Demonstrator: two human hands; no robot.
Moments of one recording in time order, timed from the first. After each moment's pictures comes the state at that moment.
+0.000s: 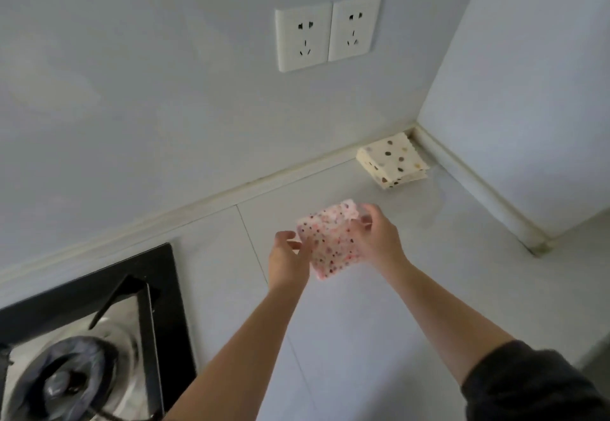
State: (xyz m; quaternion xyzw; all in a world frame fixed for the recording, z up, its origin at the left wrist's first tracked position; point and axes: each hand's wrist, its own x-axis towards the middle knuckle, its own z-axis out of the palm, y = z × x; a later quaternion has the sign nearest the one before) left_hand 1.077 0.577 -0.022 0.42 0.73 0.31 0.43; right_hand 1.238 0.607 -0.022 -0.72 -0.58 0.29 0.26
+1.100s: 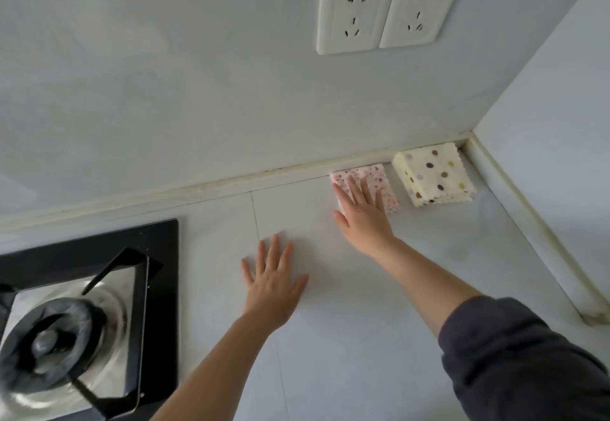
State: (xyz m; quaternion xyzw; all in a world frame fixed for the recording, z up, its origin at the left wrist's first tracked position) left_hand 1.046 0.558 -0.082 0.63 0.74 0.02 0.23; right_hand 1.216 0.699 -0.060 -0.55 -0.82 0.15 0.00
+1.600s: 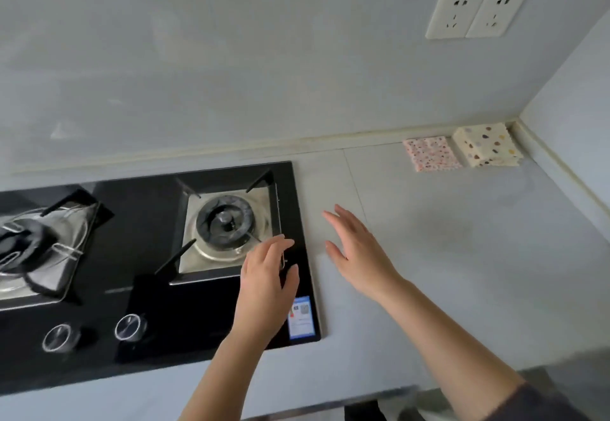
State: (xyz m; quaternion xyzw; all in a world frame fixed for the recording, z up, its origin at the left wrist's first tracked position) left_hand 0.904 0.289 0.021 0.58 0.73 0.32 0.18; right_hand 1.059 0.388 0.028 -0.46 -0.83 0.28 0.13
